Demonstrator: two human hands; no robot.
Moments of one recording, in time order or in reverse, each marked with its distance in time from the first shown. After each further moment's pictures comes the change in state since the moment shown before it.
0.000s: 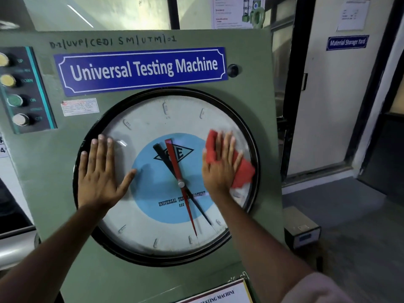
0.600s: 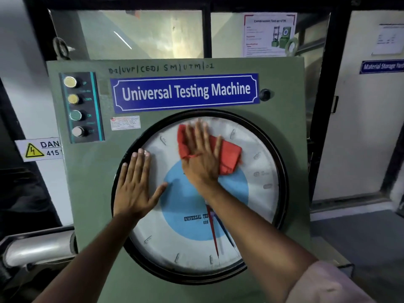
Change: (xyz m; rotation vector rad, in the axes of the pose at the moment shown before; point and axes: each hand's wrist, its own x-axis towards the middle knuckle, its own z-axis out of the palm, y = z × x) left_hand 0.001 -0.002 -0.001 0.017 -0.014 -0.001; right_hand 0.042 -0.137 -0.002 0.079 0.027 -0.445
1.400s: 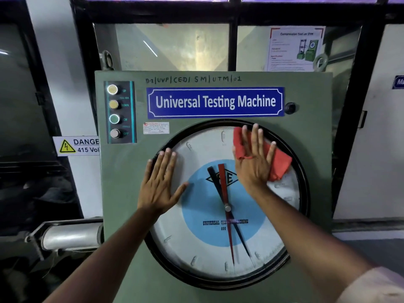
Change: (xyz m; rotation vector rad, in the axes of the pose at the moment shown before) left_hand 0.012 -0.003 -0.023 0.002 -0.013 0.019; right_hand 0.013 0.075 -0.015 -0.148 0.021 0.077
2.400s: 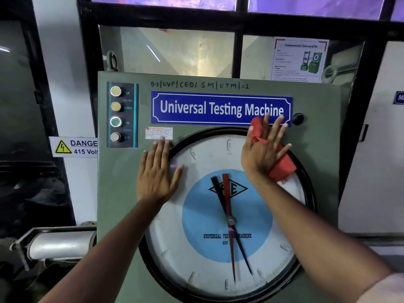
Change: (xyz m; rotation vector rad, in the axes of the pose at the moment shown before) left_hand 0.046 -0.005 -0.007 -0.104 0.090 -0.184; right_hand 0.065 -0.026 -0.020 0.241 0.060 0.390
